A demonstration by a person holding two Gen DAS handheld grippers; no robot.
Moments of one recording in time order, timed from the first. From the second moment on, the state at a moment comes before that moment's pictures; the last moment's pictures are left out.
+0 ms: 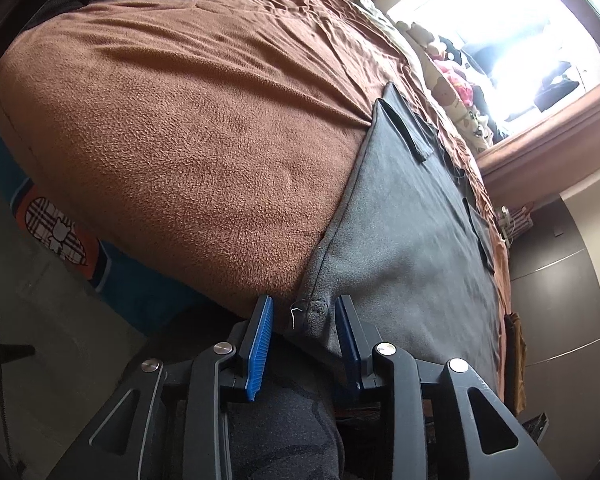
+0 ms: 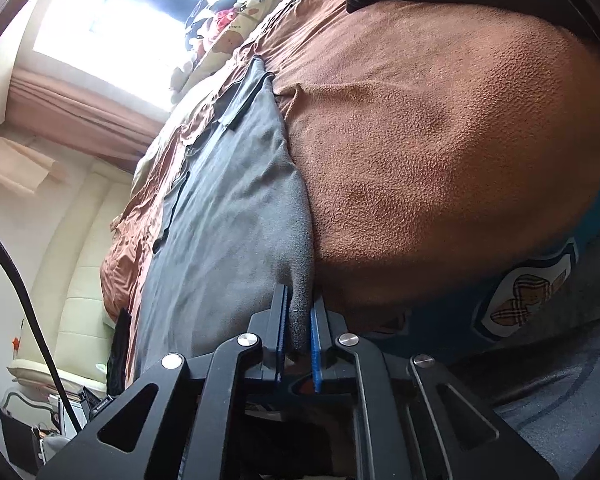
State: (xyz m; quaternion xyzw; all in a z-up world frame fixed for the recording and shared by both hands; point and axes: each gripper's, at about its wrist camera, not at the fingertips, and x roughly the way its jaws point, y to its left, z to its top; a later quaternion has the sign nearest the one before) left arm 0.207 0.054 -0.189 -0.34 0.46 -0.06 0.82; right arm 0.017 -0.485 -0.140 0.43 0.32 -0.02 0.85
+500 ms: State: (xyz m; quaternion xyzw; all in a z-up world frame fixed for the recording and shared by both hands) left arm 0.198 0.049 -0.141 -0.31 0.43 -0.07 0.84; right arm 0.001 -0.491 -0.099 0.41 0.29 -0.01 0.86
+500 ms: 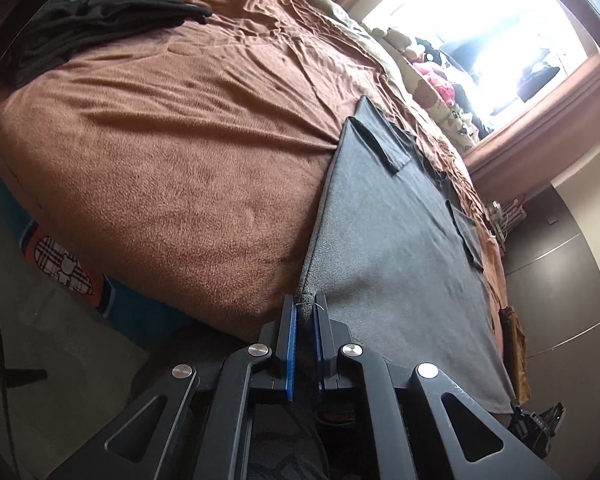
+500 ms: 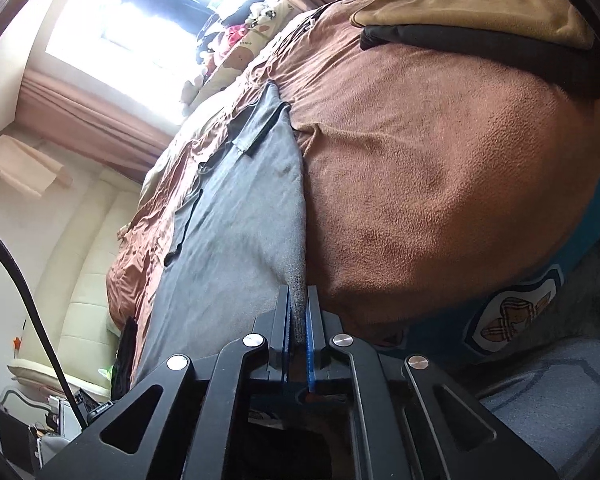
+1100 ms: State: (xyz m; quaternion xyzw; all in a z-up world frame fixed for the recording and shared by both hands) left arm 0.152 0.056 -0.079 -0.29 0.39 -0.11 0.87; right arm -0.050 -0.493 -0.040 0.37 0.24 0.02 0.90
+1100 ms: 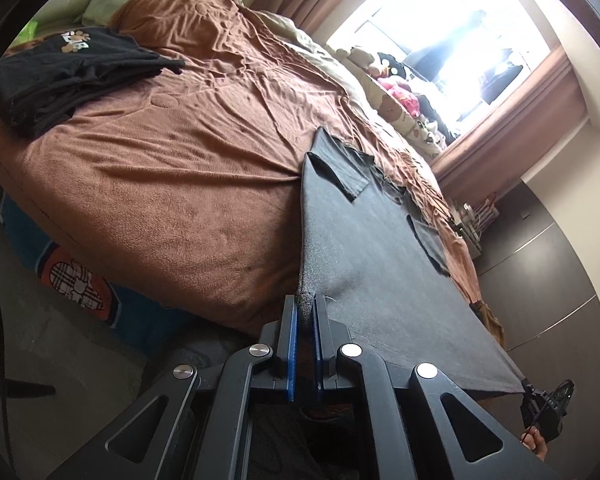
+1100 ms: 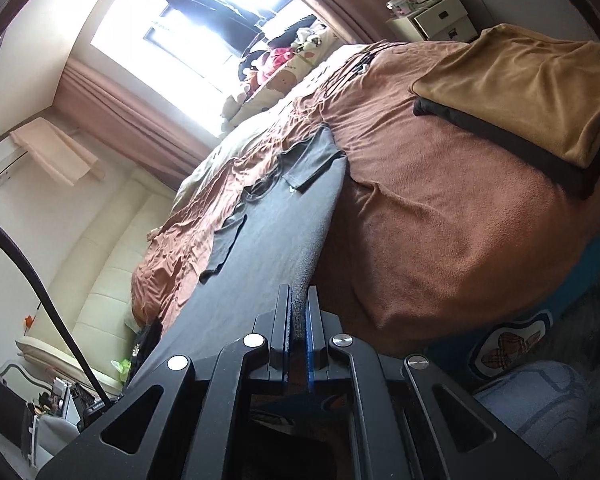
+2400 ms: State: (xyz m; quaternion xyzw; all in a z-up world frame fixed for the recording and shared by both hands) left arm 0.108 0.065 -0.013 -0.30 0.32 -0.15 0.89; right arm -0.075 -0.508 -0.025 0.35 0.21 0.04 0.91
